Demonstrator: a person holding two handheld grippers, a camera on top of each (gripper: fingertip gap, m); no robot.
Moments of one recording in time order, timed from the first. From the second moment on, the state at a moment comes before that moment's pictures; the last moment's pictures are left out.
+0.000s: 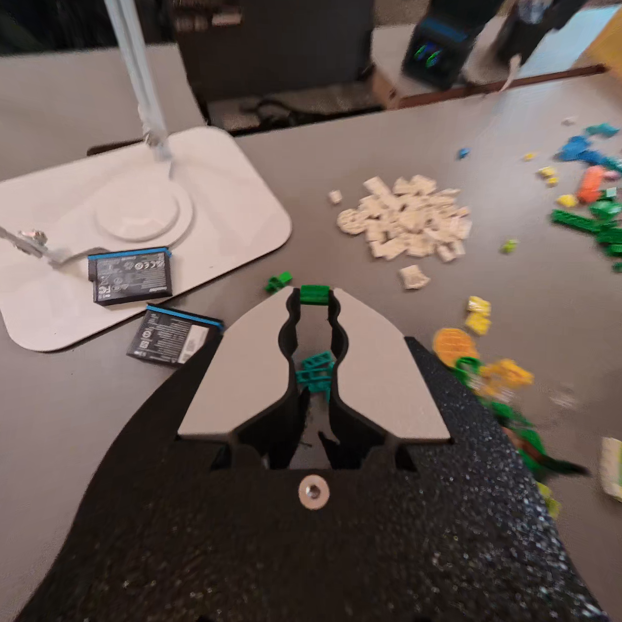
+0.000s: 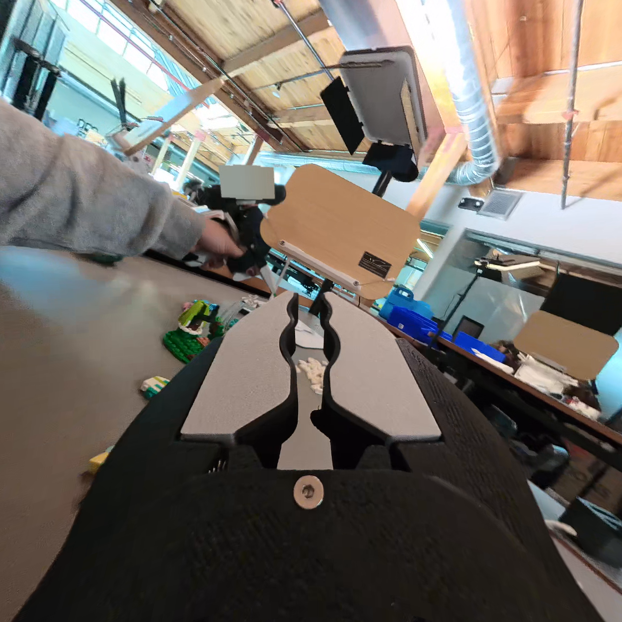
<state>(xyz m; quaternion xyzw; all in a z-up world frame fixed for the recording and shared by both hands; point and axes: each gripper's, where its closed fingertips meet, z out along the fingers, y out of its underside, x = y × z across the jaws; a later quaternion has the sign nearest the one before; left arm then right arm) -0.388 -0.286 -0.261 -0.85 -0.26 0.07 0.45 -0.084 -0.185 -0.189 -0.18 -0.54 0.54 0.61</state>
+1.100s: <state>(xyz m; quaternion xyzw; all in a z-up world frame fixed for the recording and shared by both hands) -0.126 -0.279 -0.233 -0.85 -0.01 0.14 0.51 -0.096 -0.191 -0.228 -0.25 -0.70 0.54 0.38</state>
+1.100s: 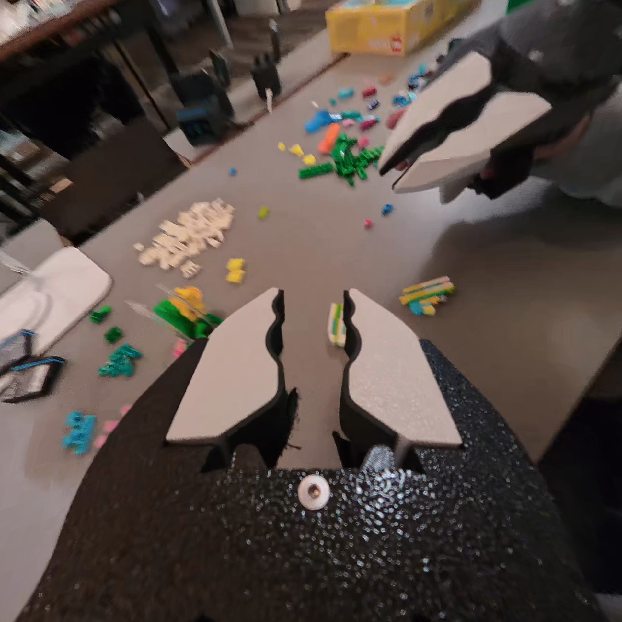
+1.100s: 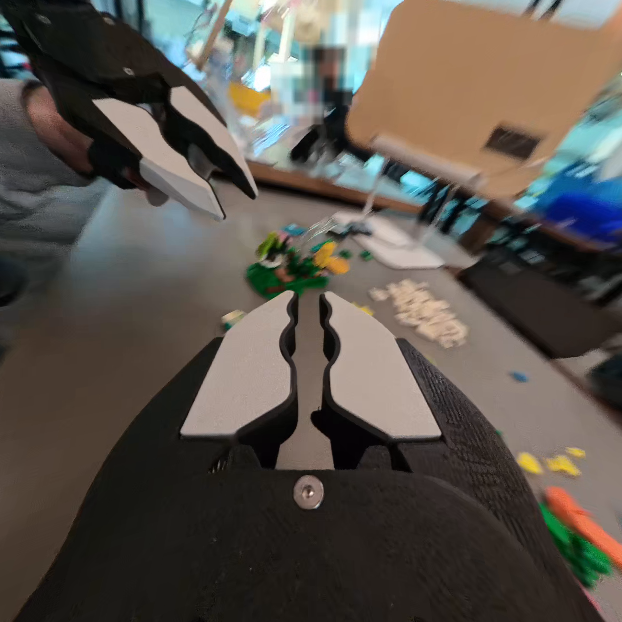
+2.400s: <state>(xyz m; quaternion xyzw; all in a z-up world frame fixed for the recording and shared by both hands) -0.381 -0.278 -0.331 -0.92 -0.29 0.06 0.25 -0.051 -0.225 -0.323 -0.29 -0.87 0.39 0.10</state>
